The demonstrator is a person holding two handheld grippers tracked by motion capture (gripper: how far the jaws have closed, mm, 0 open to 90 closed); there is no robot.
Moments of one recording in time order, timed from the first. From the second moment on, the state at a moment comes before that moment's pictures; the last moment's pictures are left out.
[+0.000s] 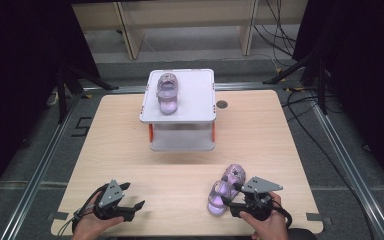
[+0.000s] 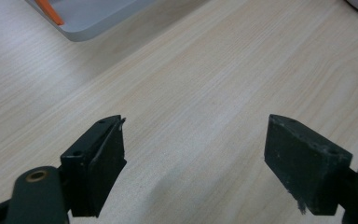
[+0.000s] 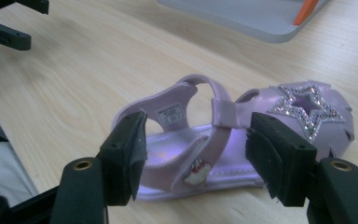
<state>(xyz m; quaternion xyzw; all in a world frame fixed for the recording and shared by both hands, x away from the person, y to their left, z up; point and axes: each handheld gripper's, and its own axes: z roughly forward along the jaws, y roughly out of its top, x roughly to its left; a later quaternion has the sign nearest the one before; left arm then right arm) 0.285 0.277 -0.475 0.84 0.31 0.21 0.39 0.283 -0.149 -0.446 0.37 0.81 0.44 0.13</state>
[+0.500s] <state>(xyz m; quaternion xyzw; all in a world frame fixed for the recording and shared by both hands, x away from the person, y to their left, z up) 0.285 0.275 -0.475 0.84 0.31 0.21 0.40 0.286 -0.148 -0.449 0.35 0.84 0.38 0.19</state>
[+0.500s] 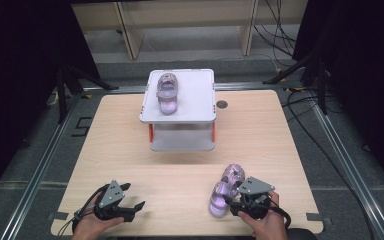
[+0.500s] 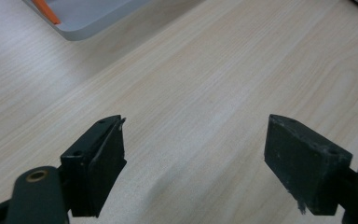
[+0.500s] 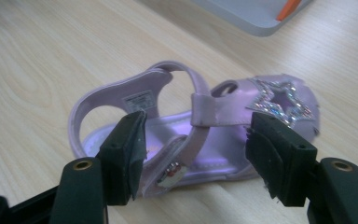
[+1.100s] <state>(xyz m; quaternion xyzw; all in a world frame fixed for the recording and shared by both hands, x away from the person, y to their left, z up) 0.284 0.275 -0.476 0.84 0.31 0.21 0.40 0.291 -0.172 -0.444 0.36 0.83 0.38 0.20</state>
